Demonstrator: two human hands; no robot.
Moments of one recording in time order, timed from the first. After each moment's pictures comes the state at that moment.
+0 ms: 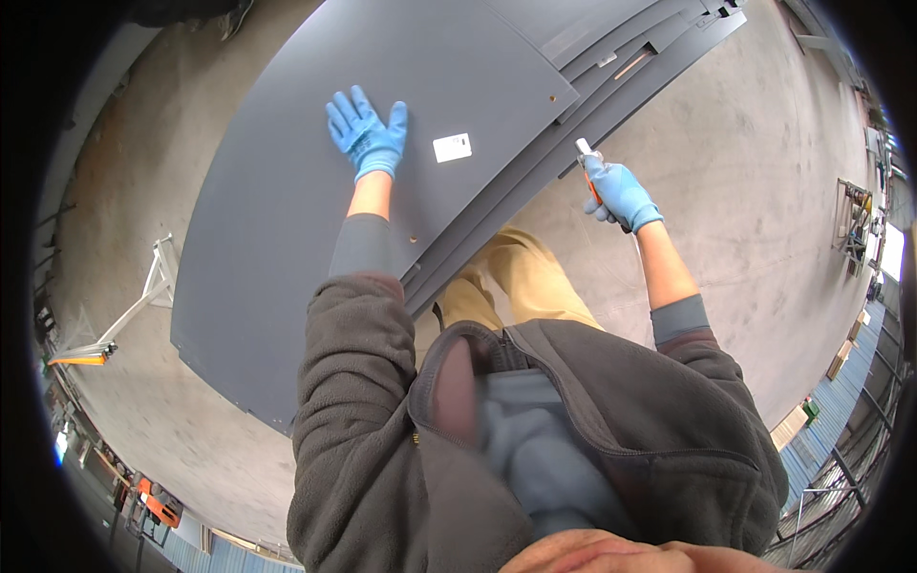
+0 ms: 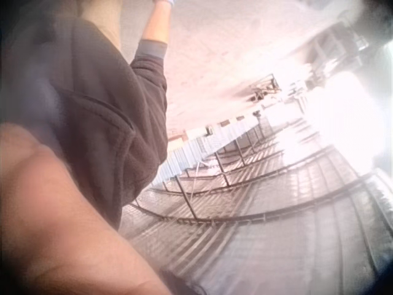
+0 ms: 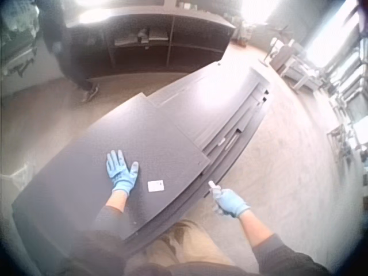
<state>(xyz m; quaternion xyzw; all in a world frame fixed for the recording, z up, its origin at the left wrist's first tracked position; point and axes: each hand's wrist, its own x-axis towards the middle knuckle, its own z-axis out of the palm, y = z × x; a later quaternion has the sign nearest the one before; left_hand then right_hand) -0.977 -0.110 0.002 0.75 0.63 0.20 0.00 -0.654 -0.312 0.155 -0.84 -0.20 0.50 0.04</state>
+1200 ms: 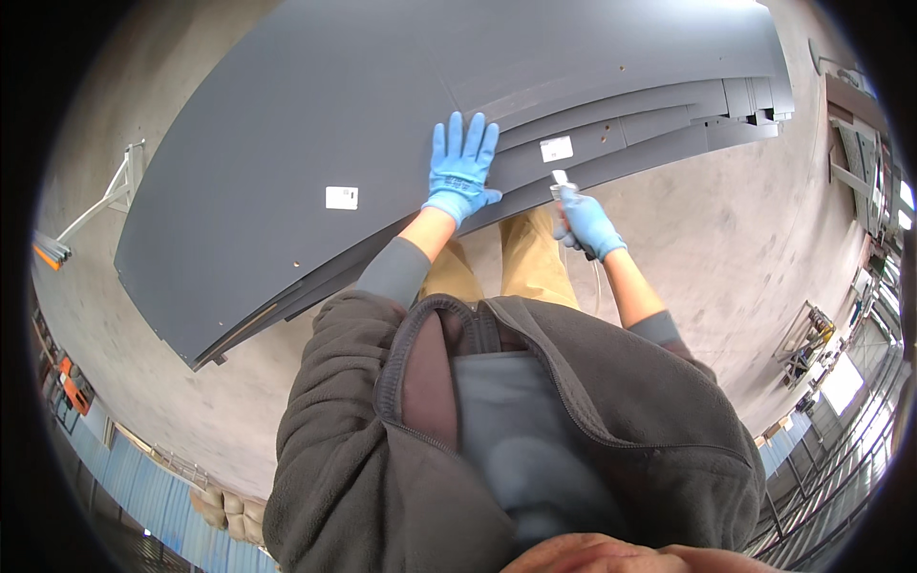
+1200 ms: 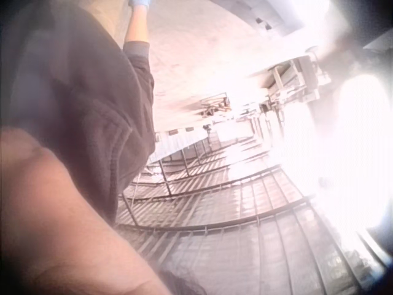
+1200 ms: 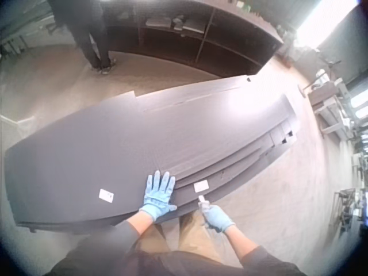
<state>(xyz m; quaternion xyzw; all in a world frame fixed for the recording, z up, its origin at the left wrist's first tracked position) -0.677 -0.149 0.032 0.84 0.51 -0.04 0.20 -0.431 -0.185 0.108 -0.77 -0.23 0.59 -0.08</state>
